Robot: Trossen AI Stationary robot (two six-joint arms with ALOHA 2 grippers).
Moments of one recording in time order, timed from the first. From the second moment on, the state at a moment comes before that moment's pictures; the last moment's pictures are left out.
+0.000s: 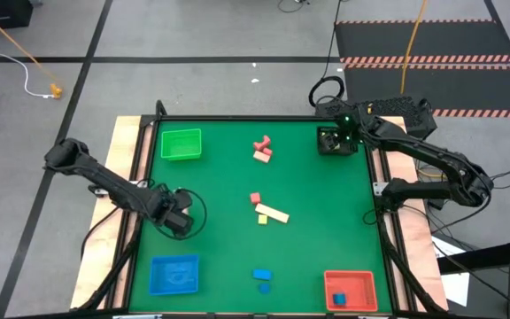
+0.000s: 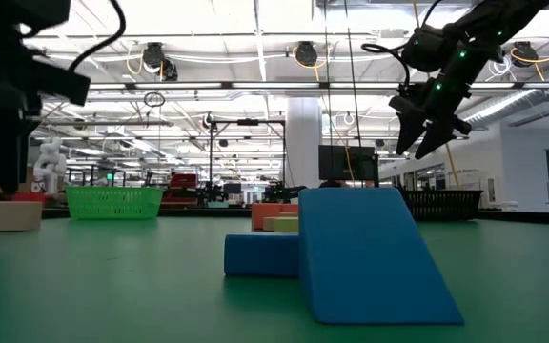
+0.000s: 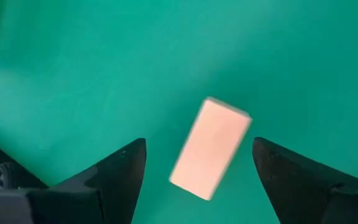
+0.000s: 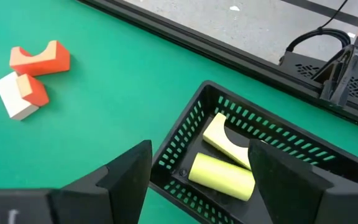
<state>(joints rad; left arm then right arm) -0.44 1.29 0.72 -1.04 -0.24 -1.02 -0.78 1.11 0.73 -0.50 0.10 0.26</state>
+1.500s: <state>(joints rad) 0.16 1.27 0.85 -0.75 -0.73 -0.81 -0.61 1.11 0.73 -0.32 0.07 0.22</state>
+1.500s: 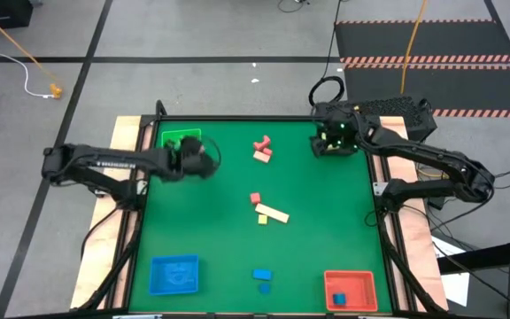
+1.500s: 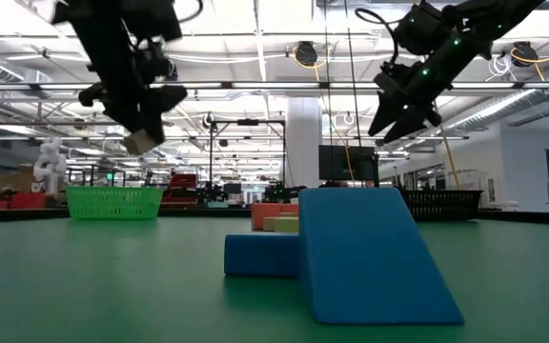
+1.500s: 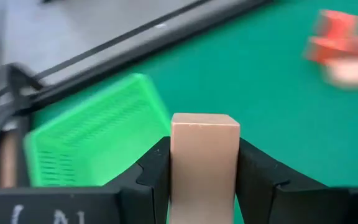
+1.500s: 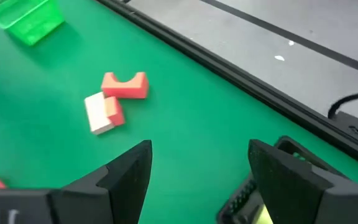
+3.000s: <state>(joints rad) 0.25 1.18 0.79 -0.25 -0.50 -0.58 -0.34 1.57 0.73 0.46 0.21 -0.19</state>
